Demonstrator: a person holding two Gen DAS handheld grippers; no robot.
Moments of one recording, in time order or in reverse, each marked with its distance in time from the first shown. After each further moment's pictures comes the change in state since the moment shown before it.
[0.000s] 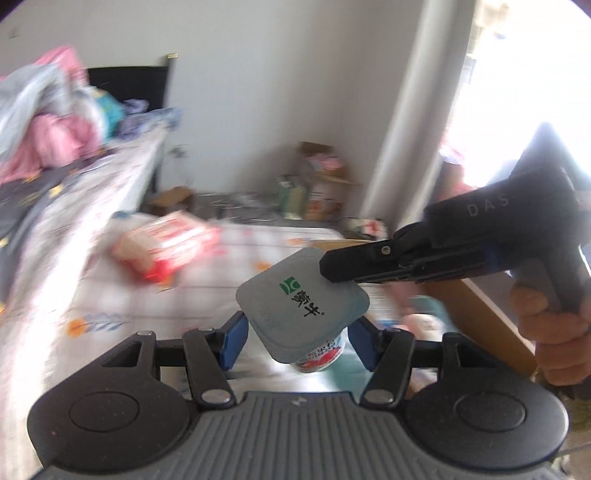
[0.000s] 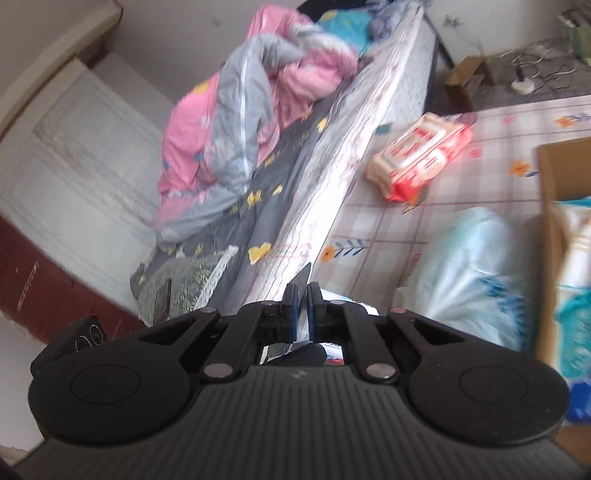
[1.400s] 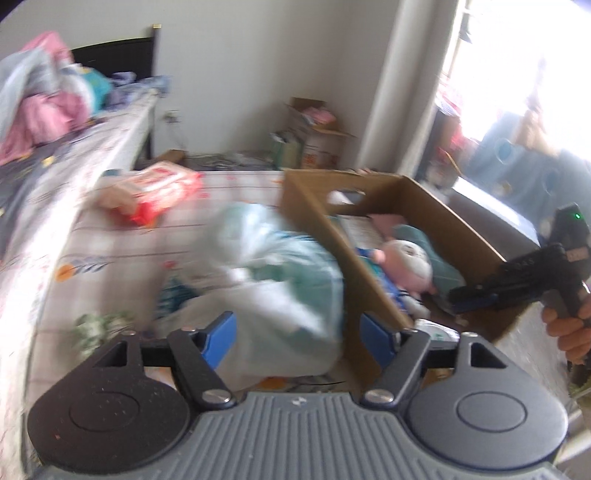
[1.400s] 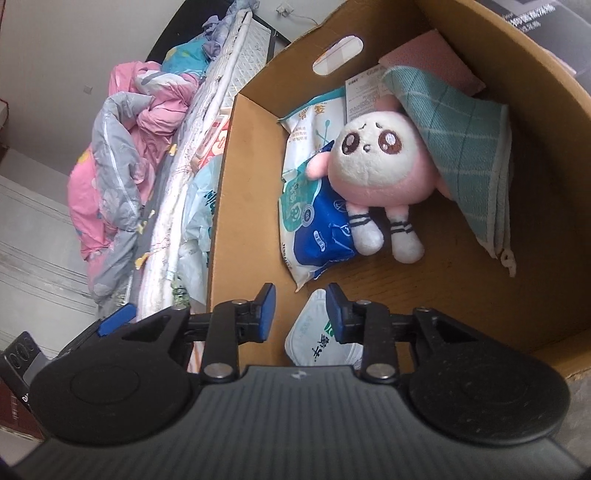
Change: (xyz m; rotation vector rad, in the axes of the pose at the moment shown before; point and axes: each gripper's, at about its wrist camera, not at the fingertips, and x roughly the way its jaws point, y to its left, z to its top) left arm -0.012 -0.021 -0.059 0.013 0.130 0.061; right arm -0.109 -0.177 -0.120 0.340 0.005 -0.263
